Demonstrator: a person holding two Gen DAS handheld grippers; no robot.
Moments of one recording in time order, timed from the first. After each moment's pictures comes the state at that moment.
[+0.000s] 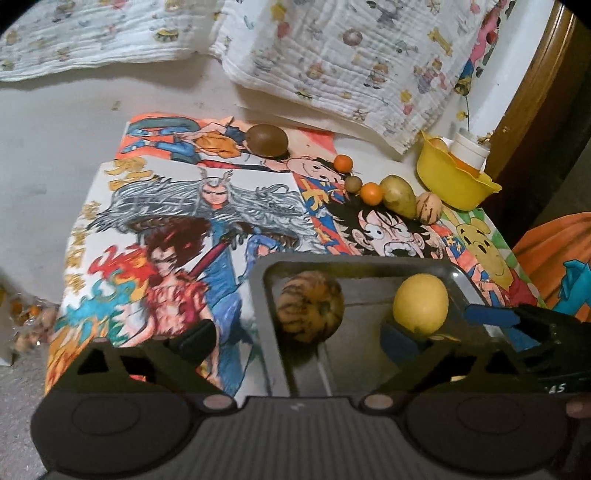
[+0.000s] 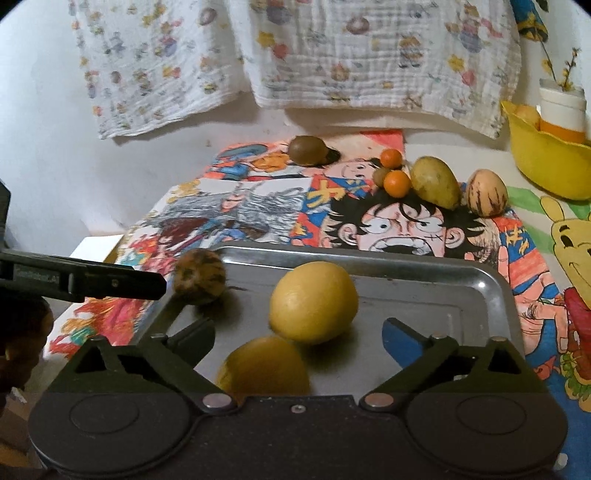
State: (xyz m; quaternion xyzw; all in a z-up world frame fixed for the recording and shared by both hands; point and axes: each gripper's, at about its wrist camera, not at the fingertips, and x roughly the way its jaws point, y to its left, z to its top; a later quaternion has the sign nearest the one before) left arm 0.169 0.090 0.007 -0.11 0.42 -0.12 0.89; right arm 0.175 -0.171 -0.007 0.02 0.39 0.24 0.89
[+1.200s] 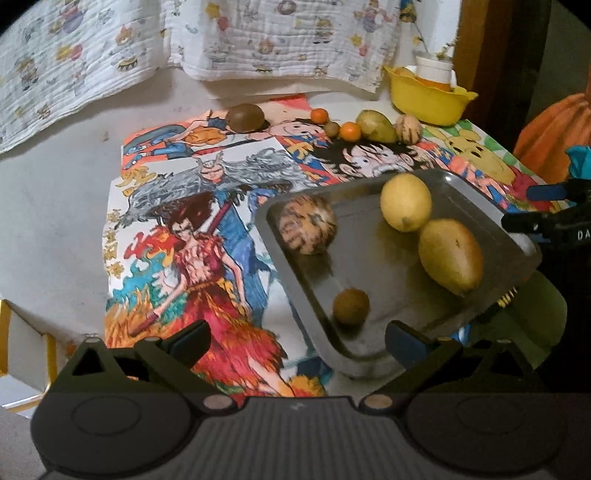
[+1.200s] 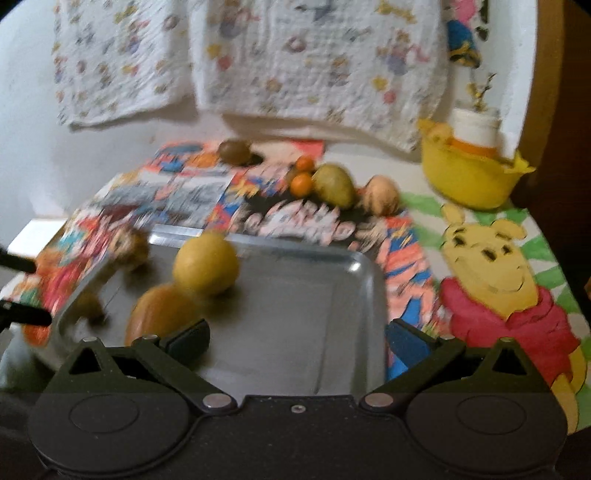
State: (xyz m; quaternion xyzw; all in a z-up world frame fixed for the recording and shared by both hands) left arm 0.111 0.073 0.017 0.05 0.44 -0.13 0.89; right arm 0.143 -0.235 0.012 -0.04 0.37 0.14 0.92
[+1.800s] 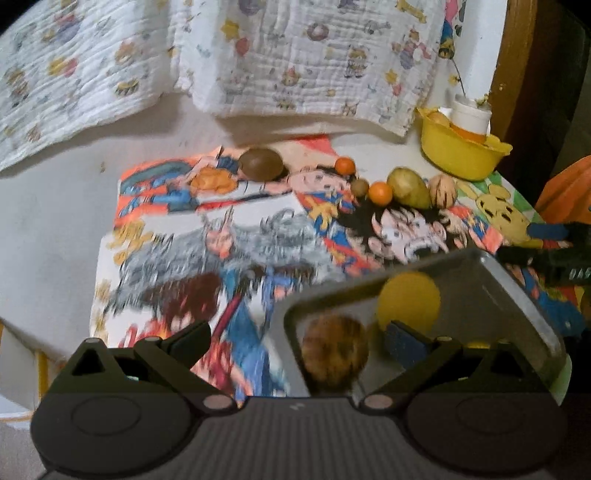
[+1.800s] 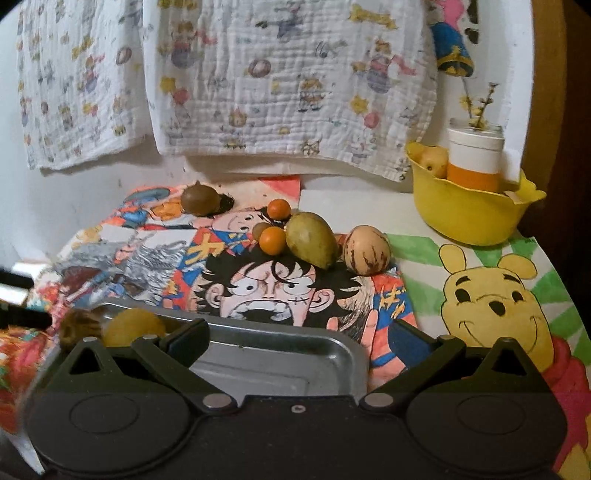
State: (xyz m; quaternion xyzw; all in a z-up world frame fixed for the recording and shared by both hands) left arm 0.208 0.067 0.030 0.02 0.42 -0.11 0.90; right arm 0.231 -0.236 0.008 -0.02 0.35 0.13 0.93
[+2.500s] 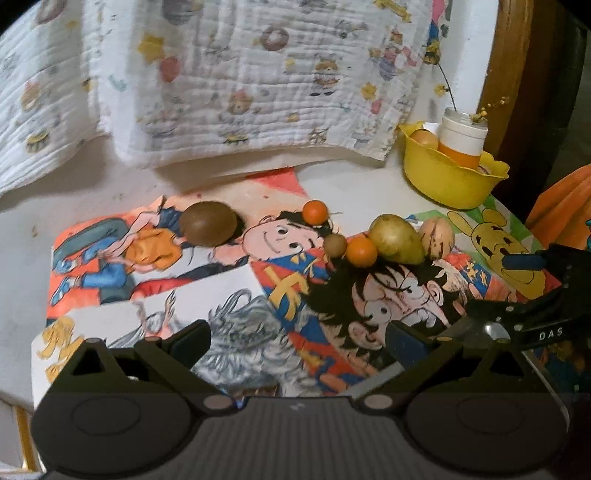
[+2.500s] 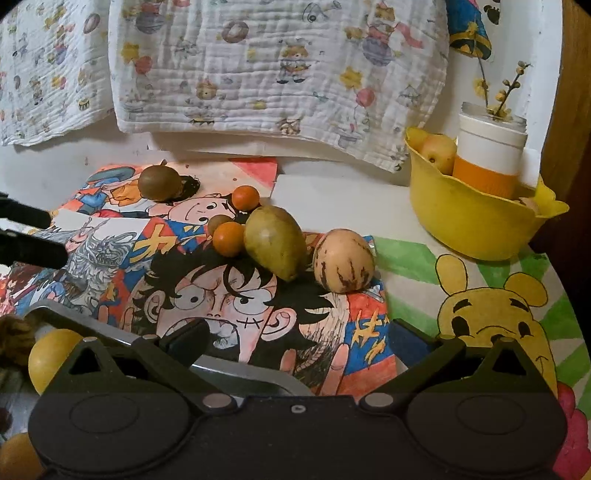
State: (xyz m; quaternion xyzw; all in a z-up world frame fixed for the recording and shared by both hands) left arm 0.306 0.022 0.025 0.03 0.40 -0.17 0.90; right arm 0.300 -0.247 -0.017 -0.05 0.37 0.12 0.92
